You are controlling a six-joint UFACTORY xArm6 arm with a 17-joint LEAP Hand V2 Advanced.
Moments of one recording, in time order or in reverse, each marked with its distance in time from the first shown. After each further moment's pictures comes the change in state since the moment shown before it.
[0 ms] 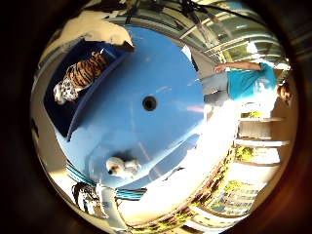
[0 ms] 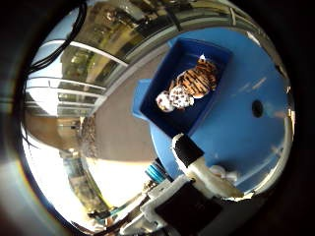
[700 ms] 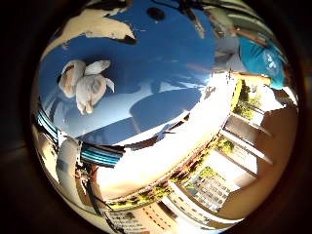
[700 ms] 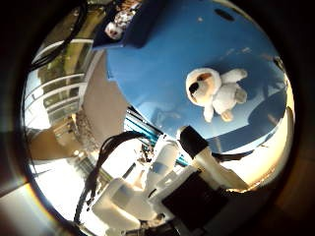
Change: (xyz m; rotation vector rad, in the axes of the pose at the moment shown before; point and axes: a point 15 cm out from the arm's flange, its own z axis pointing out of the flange) arm 0.080 0.204 0.162 -0.269 0.128 0.054
